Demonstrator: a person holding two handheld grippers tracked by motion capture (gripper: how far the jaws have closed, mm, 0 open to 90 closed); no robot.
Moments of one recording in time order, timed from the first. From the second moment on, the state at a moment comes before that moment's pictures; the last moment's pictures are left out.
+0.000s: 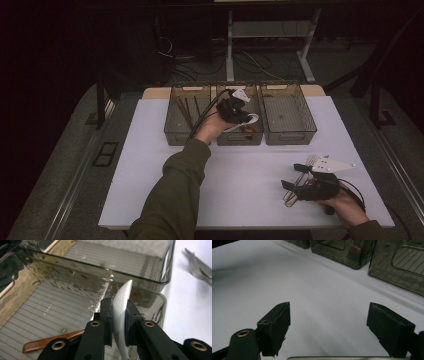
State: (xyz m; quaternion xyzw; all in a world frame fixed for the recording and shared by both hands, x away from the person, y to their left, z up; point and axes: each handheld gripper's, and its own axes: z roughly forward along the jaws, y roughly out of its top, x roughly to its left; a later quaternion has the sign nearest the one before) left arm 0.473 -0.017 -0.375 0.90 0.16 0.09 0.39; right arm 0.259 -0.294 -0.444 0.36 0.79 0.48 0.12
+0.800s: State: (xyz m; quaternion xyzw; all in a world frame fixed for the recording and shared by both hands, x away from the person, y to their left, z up) left arm 0.419 0.015 -0.365 0.87 0.19 0.07 0.44; right arm 0.262 -0.302 -0.440 0.37 0.79 0.46 0.12
